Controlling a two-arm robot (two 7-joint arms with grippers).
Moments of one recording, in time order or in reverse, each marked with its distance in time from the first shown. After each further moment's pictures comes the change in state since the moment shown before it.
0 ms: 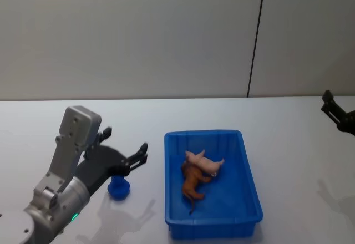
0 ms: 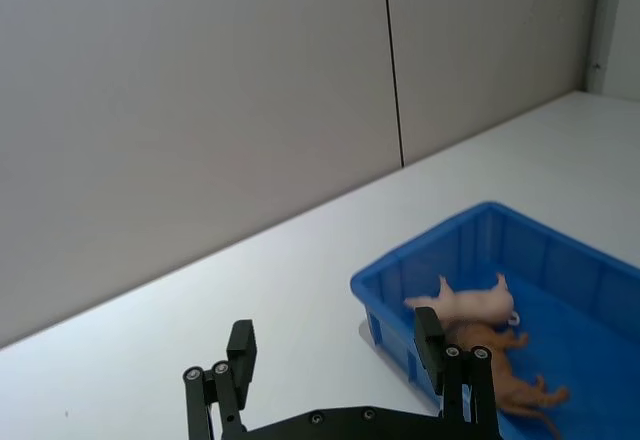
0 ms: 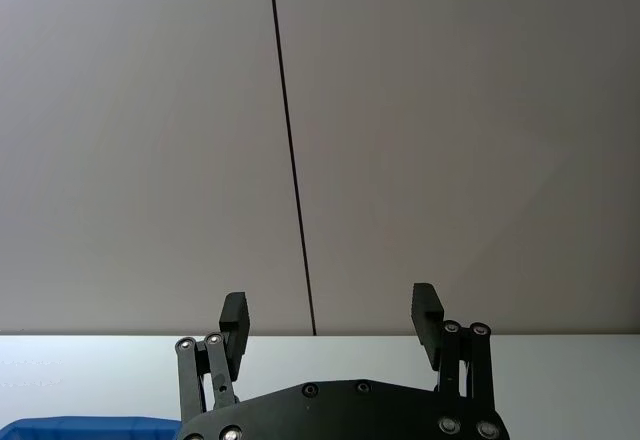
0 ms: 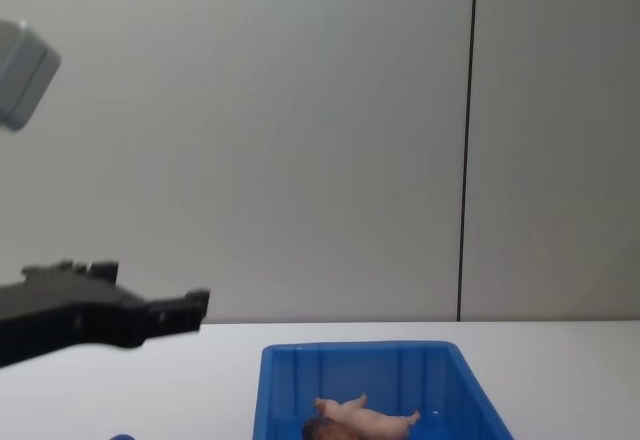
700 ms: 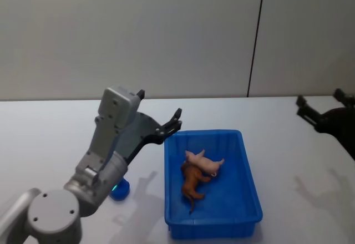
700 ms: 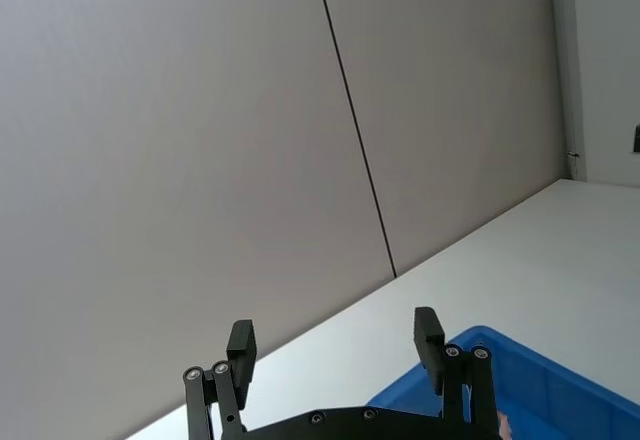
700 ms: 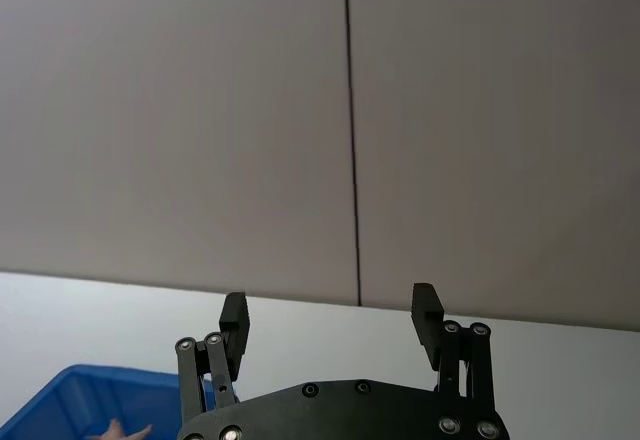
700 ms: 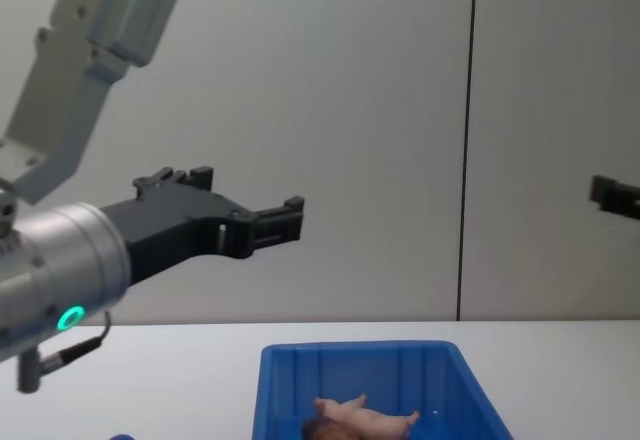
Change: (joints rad) left arm -0.141 -0.164 0.068 0.113 0.187 -0.156 -0.016; right arm 0.064 -0.017 -0.029 0.027 -0.039 0.120 0.094
